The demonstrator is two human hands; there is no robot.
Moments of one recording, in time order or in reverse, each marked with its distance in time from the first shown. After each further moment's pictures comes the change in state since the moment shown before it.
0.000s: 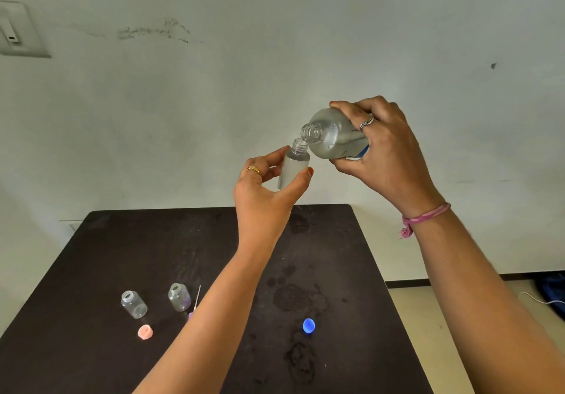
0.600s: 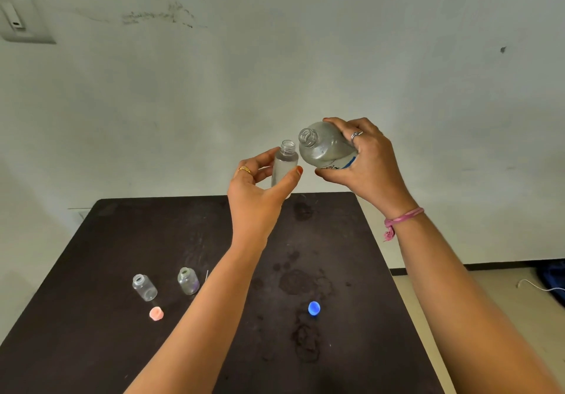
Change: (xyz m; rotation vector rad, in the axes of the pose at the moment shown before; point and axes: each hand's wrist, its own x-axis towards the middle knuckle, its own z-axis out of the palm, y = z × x) left_hand -0.005 -0.022 -0.021 -0.054 0.013 -0.075; right_hand -0.027 -0.008 0.041 0.291 -0.129 0.216
